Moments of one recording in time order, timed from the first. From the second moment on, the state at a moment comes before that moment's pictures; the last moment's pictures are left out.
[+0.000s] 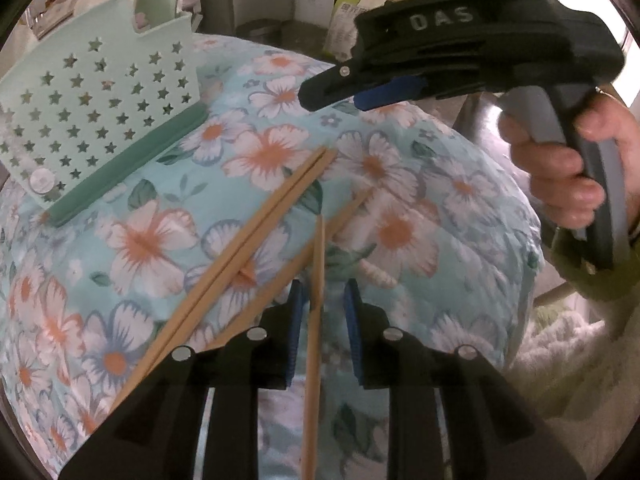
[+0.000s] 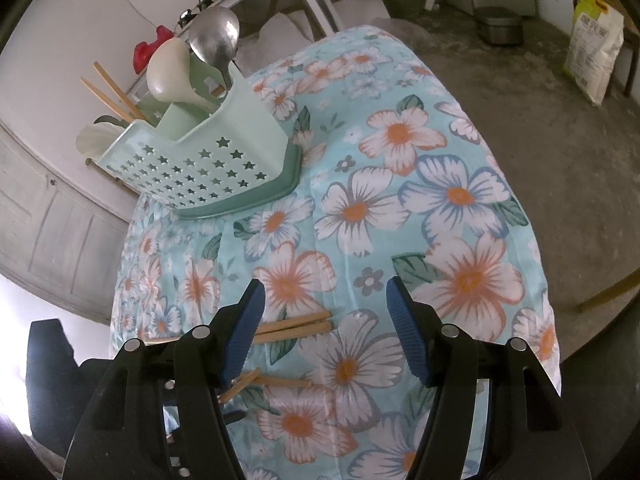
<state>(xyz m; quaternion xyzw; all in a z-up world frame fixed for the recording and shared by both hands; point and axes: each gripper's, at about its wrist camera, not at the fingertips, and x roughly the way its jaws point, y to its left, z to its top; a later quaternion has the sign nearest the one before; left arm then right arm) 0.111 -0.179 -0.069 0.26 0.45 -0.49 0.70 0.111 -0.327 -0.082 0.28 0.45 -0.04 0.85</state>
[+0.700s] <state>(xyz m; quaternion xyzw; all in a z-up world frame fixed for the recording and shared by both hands) 0.128 -0.190 -0.070 0.22 0.46 -0.47 0.72 0.103 -0.324 -0.072 0.28 0.45 -0.03 0.85</state>
